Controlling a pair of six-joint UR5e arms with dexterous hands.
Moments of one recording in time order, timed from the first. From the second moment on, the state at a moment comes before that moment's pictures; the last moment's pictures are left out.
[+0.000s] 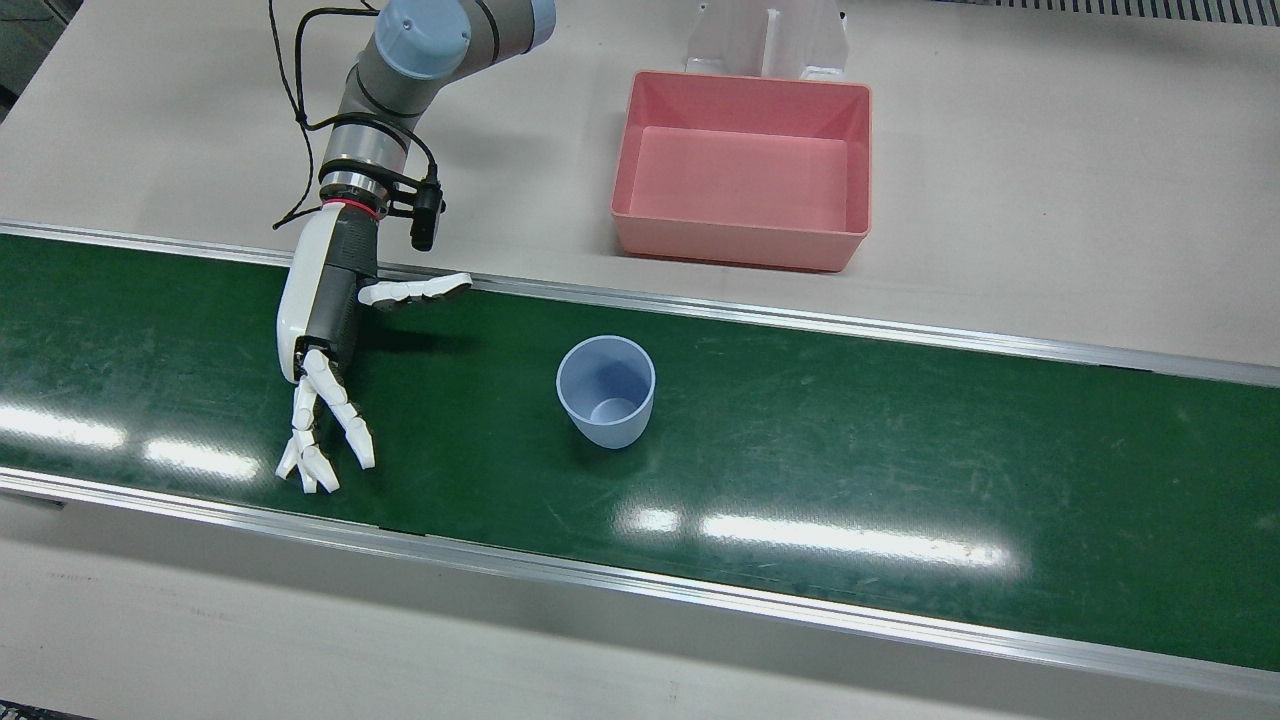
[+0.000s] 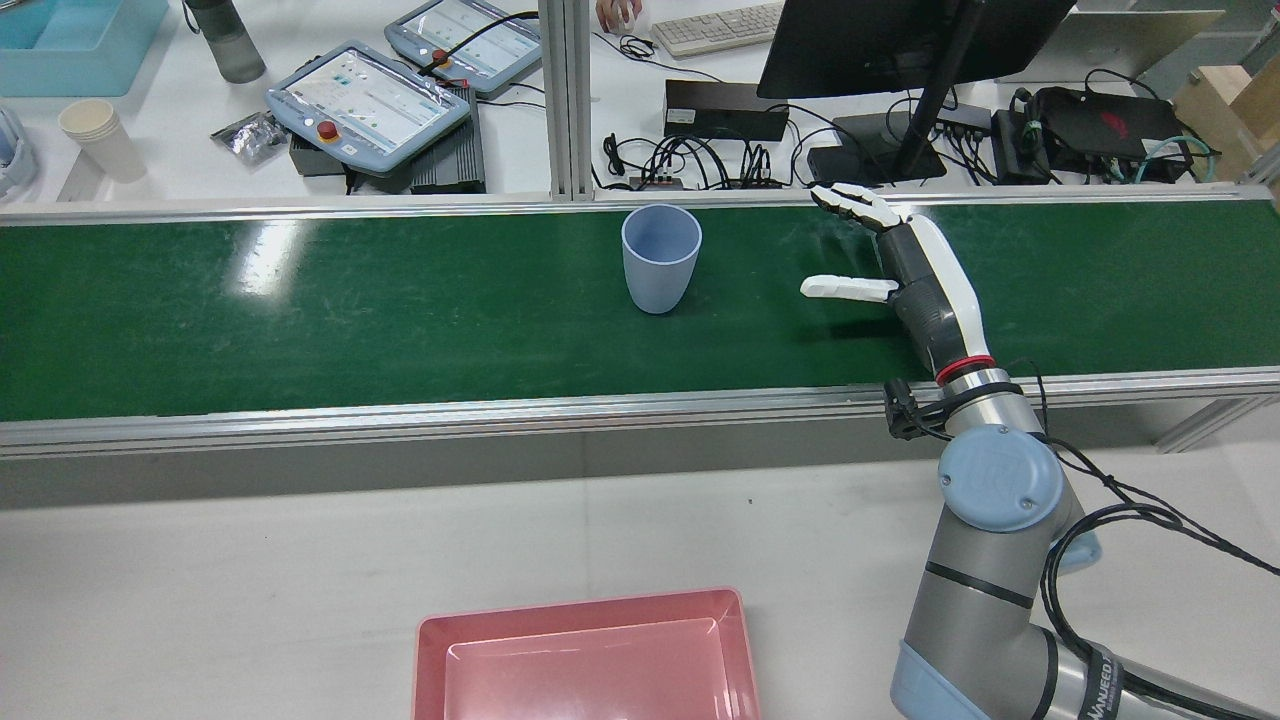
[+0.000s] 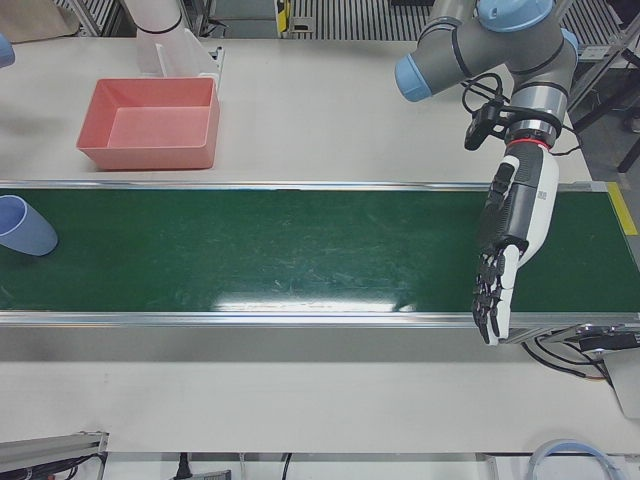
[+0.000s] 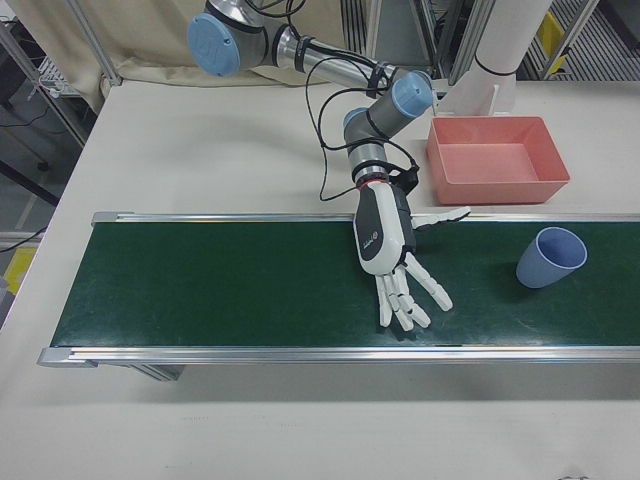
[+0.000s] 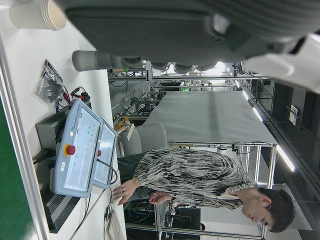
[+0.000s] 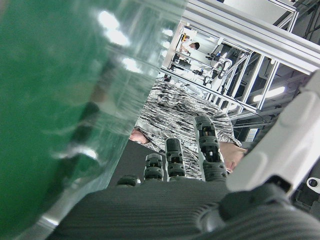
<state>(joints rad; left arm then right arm) -1.45 -1.73 -1.74 0.23 1.79 0.01 0.60 -1.20 1.86 -3.68 -0.65 -0.48</state>
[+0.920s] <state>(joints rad) -1.45 -1.73 -1.74 0.23 1.79 0.01 0.62 -1.21 1.86 -3.68 -0.65 -0.48</state>
